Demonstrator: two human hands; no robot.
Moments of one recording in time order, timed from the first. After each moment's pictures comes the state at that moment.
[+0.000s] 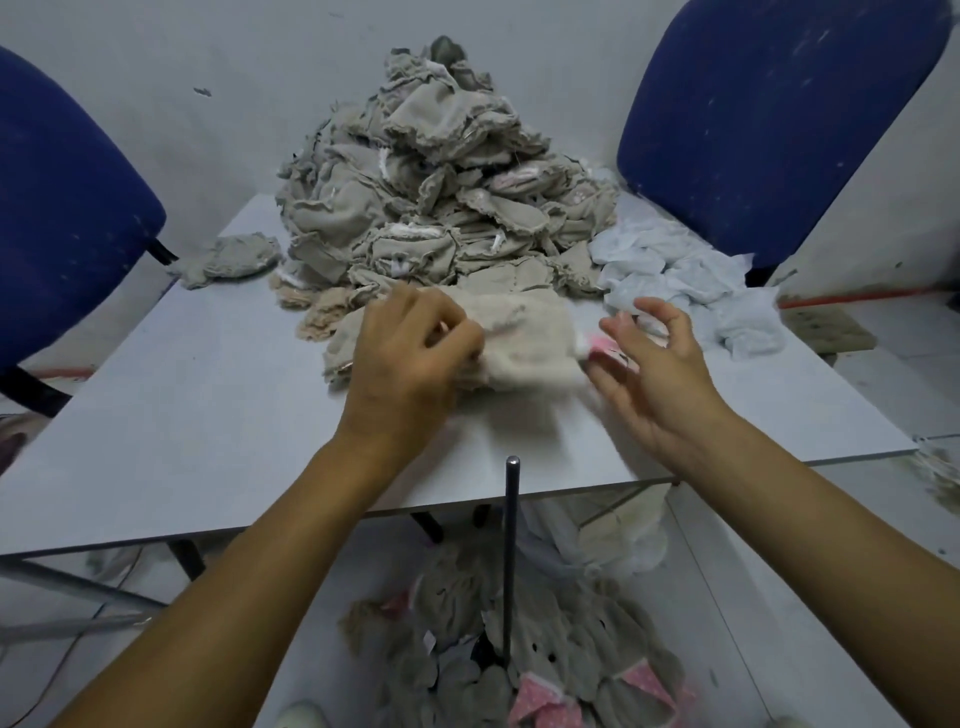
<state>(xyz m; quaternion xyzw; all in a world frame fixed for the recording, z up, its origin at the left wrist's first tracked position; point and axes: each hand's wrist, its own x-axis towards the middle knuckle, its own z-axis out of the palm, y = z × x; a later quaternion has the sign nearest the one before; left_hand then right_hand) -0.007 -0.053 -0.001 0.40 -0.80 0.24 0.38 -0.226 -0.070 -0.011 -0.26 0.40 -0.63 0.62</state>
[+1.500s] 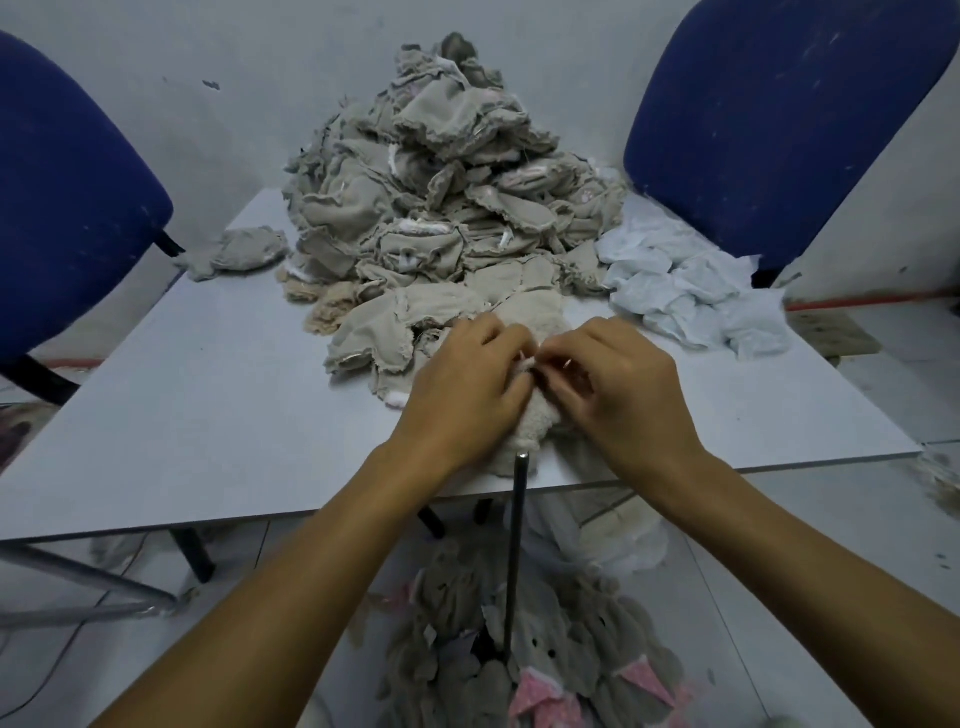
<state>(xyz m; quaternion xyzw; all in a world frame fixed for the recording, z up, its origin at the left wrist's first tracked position) -0.041 -0.050 -0.006 0.52 -0.80 -0.03 0.29 -0.202 -0.038 -0.009 -0.80 0.43 -0.41 -0.07</state>
